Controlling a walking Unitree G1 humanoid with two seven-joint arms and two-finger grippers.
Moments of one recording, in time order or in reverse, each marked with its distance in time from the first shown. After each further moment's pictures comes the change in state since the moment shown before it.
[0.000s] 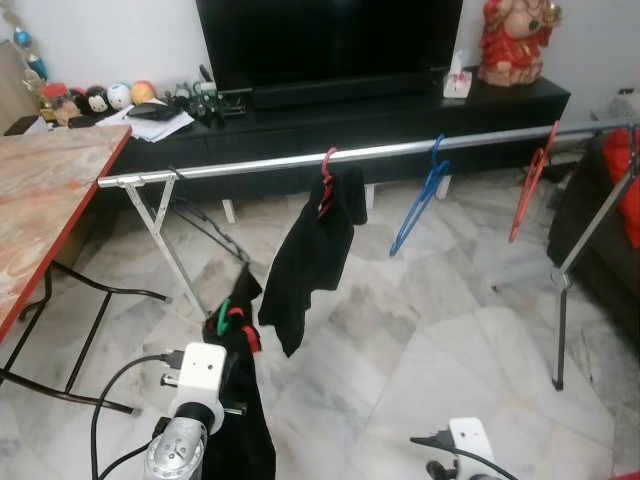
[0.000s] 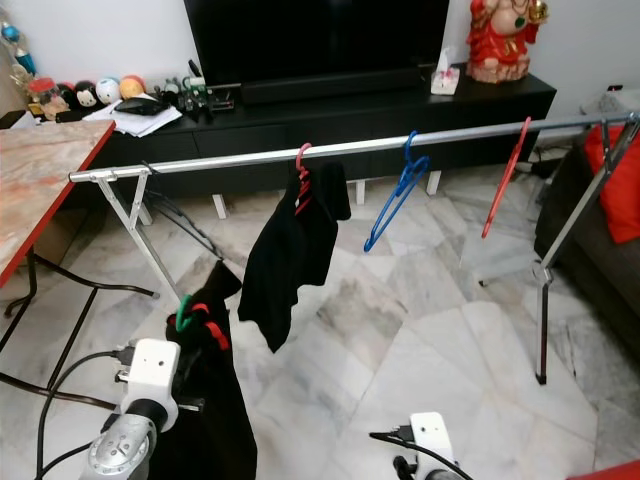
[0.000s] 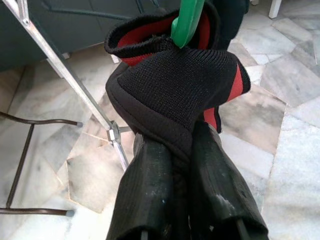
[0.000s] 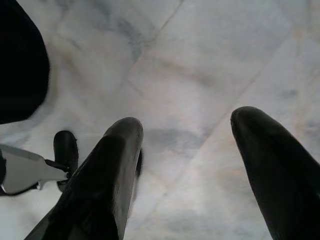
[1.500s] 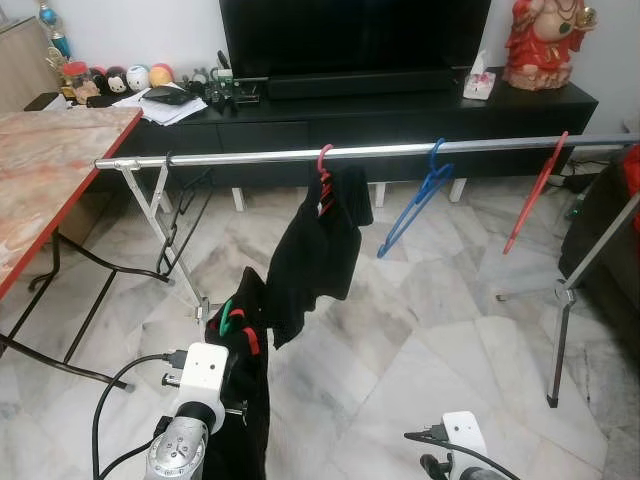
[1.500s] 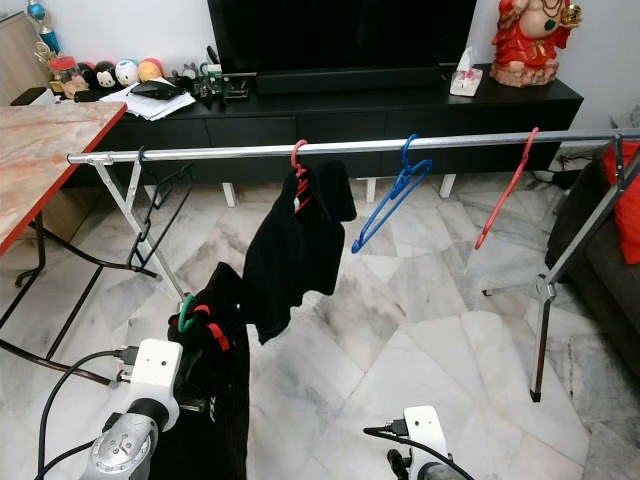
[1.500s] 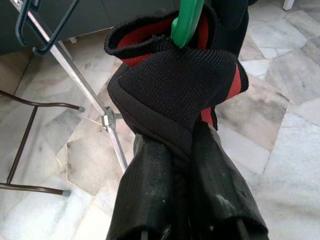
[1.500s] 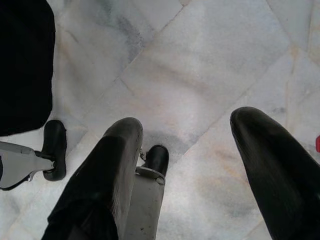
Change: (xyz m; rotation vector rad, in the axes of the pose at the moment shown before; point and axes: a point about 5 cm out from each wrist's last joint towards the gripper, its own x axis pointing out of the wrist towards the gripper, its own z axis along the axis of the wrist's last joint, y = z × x) left arm 0.001 0.000 -0.002 0.011 0.013 0.001; right arm 0.001 0.006 0.006 -0.022 -0.011 0.018
